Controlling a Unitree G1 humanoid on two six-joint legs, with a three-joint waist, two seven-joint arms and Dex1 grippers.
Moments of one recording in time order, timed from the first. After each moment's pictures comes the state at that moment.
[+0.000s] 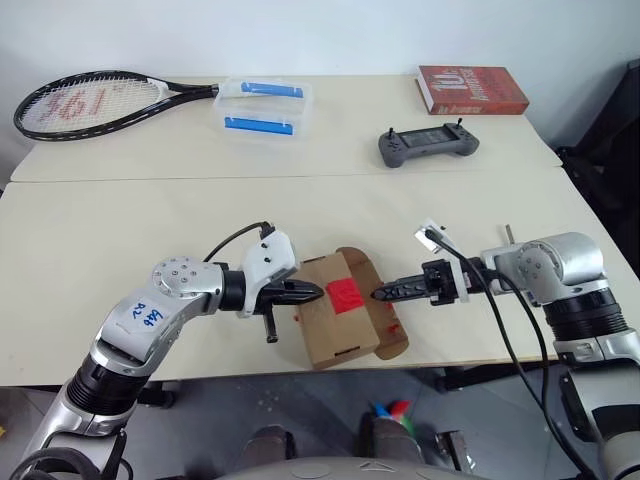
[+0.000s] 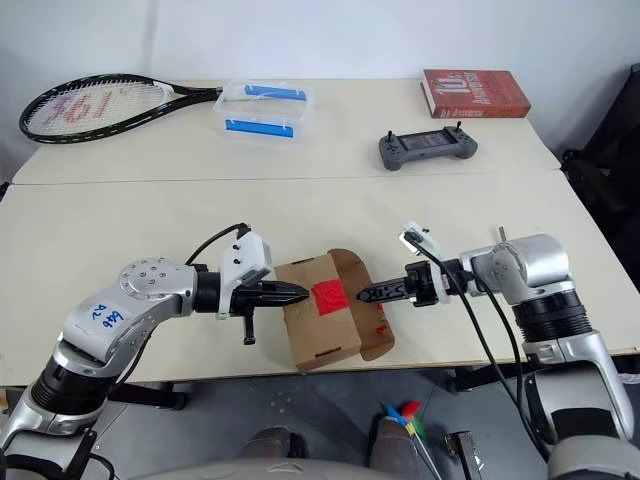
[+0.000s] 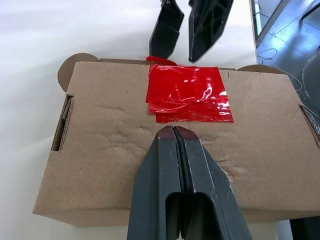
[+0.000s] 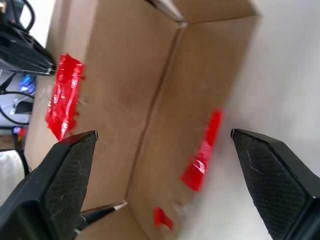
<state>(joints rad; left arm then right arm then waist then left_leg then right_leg) -0.48 0.68 -0.21 -0.42 -0.42 0.80 -0.81 -0.78 -0.68 0.21 0.20 0.68 1.36 1.03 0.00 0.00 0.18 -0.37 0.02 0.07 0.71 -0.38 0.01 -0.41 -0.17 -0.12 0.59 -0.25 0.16</state>
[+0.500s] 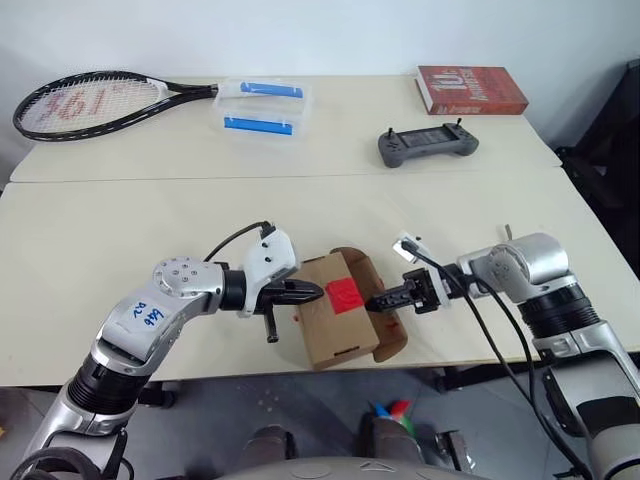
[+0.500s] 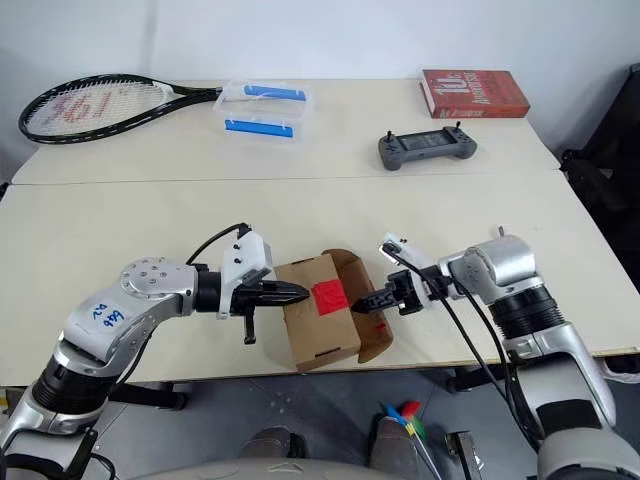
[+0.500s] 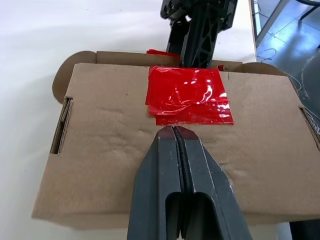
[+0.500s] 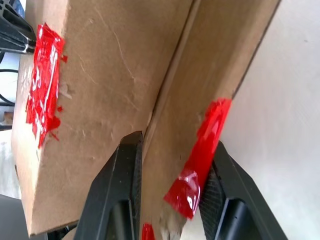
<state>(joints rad) -0.49 0.68 -0.21 -0.41 -0.42 0.81 -0.81 -0.84 -0.62 0.33 0.27 0.60 1.34 1.08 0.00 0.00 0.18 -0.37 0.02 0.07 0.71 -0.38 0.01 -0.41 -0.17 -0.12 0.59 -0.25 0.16</state>
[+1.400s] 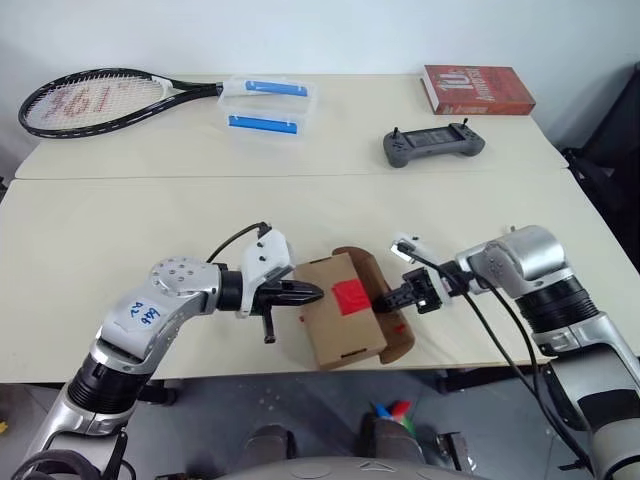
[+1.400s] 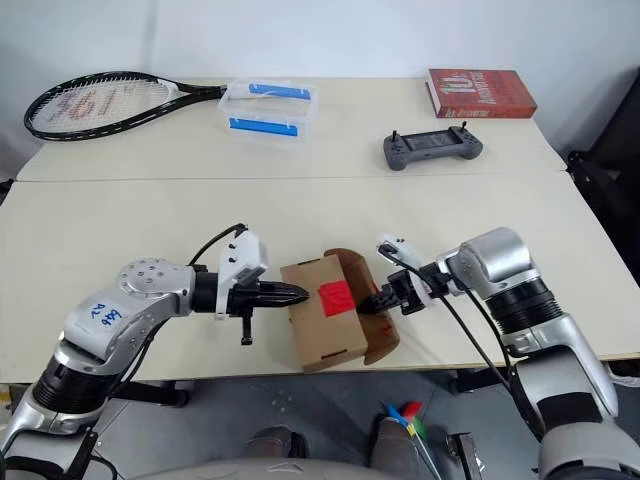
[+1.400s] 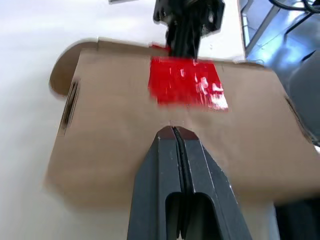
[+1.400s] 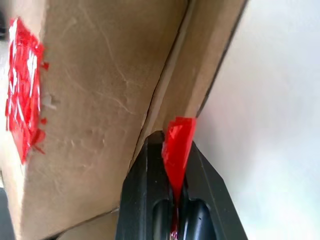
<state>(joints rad) -0.46 0.68 -0.17 -0.38 -0.47 0.76 -0.88 -0.86 -0.71 0.33 0.23 0.57 1.45 1.09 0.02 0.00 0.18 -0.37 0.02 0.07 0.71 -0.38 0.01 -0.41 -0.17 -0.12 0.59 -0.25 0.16</state>
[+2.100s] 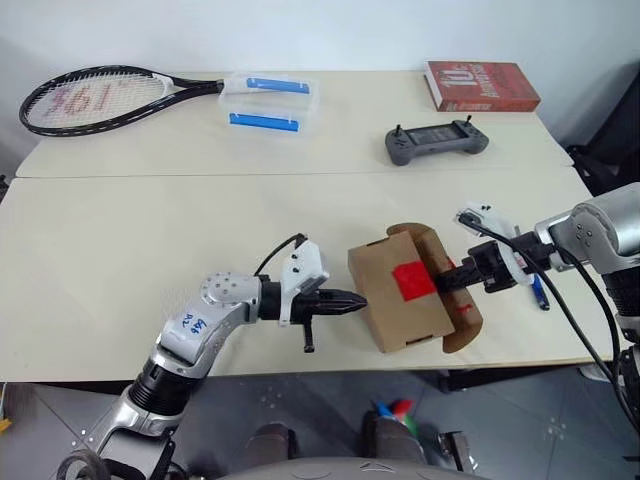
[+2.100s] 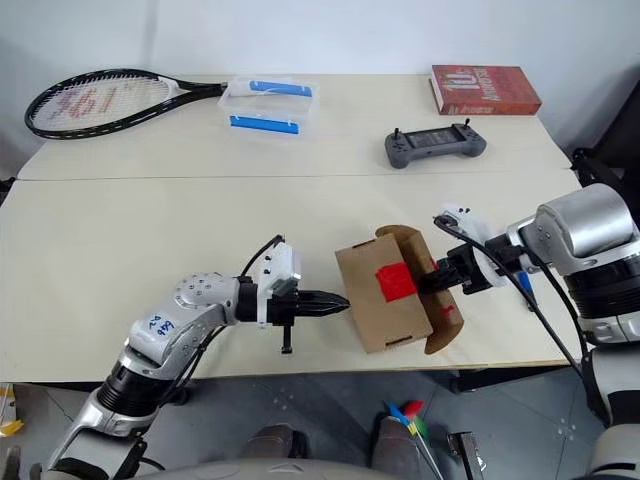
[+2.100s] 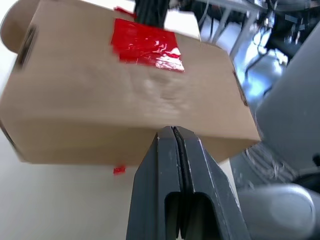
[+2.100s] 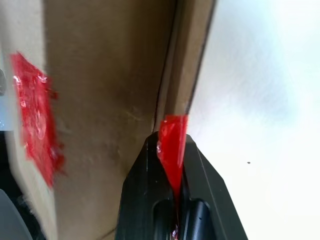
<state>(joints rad) -0.46 0.49 -0.24 -0.26 -0.43 0.58 -0.93 -0.94 -0.96 0.33 0.12 0.60 1.57 1.05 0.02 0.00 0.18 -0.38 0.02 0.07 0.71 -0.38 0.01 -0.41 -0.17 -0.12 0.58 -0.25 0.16</state>
